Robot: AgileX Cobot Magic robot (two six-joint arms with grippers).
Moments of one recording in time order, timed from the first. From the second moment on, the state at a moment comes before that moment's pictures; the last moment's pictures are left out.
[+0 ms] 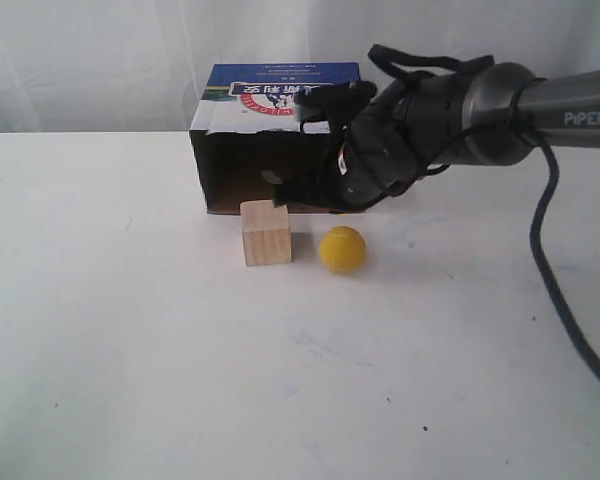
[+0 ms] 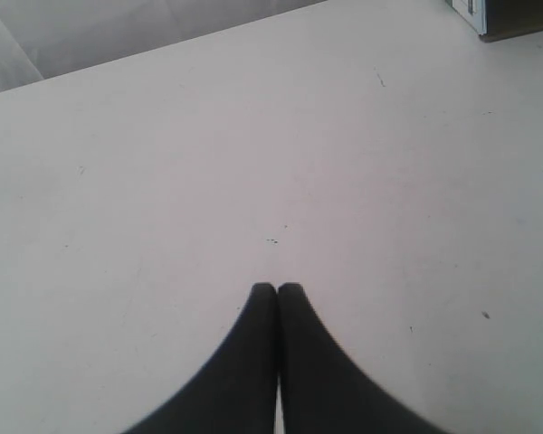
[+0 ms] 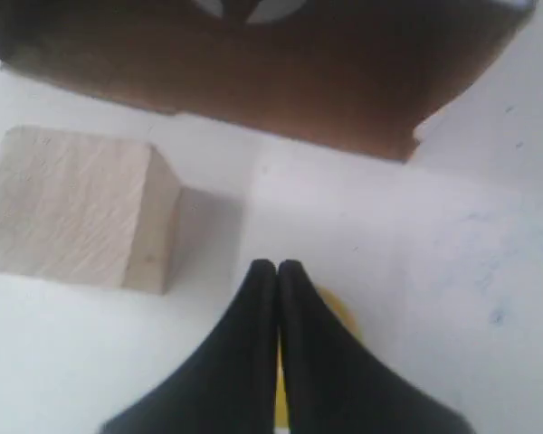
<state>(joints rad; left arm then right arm) 0.13 0.00 0.03 0.02 0.37 0.20 0.55 1.96 -1.40 -0.40 0.44 0.56</state>
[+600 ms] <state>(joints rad) 0.13 0.00 0.03 0.02 0.37 0.20 0.51 2.05 -1.38 -0.49 0.32 0.58</state>
